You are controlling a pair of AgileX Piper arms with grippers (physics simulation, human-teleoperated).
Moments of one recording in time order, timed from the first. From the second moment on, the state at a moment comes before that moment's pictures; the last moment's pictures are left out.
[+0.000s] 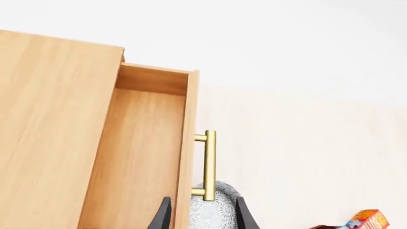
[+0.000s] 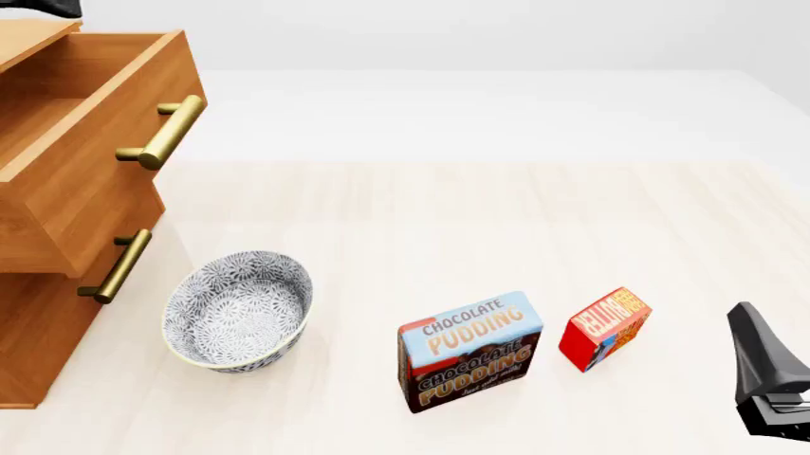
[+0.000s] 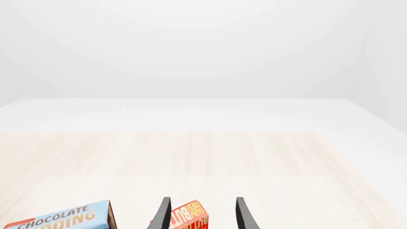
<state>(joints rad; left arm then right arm) -0.07 1.17 -1.56 1.08 -0.20 0.00 0.00 0.00 0.00 0.00</state>
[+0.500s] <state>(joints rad) -0.02 1.20 -1.52 1.05 -0.20 0.00 0.00 0.00 0.00 0.00</state>
